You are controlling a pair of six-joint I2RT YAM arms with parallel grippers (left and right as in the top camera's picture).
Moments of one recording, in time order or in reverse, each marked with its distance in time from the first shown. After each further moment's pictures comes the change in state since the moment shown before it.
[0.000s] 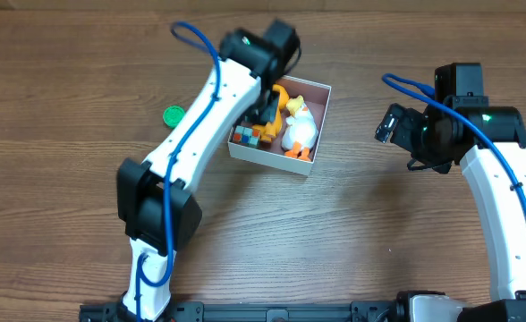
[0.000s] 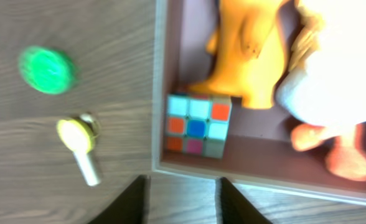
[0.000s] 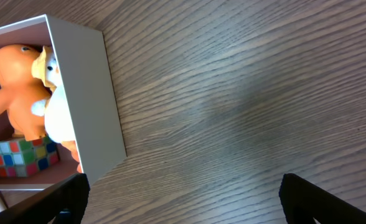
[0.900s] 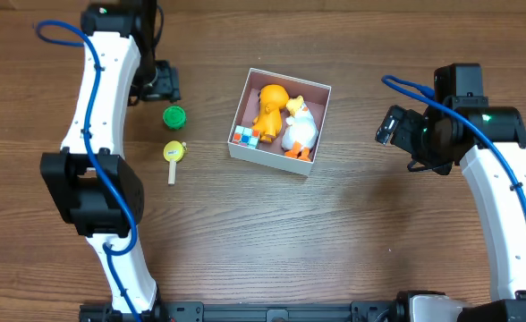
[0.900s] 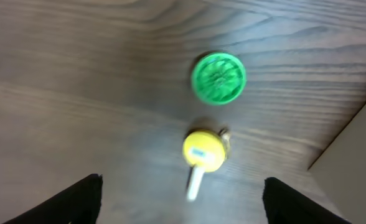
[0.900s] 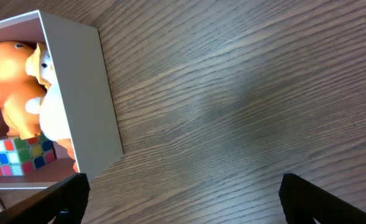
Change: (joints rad) left arm 0.489 -0.013 -0.153 0.106 0.106 0.156; right arm 0.000 0.000 0.000 -0.014 0.005 0.000
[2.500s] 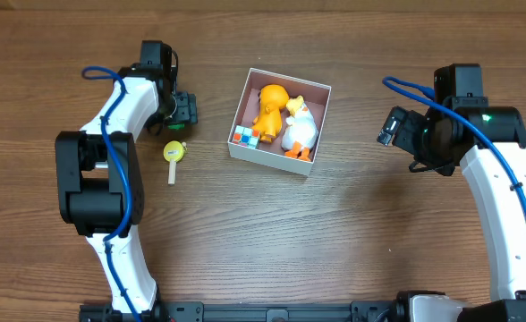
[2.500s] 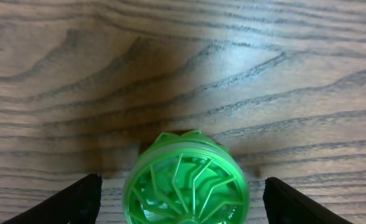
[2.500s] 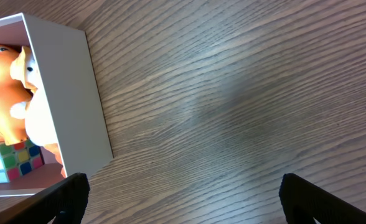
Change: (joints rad) left arm 0.000 0.000 -0.540 0.710 0.072 0.050; right arm 0.000 0.000 0.000 -0.010 0.045 0.000
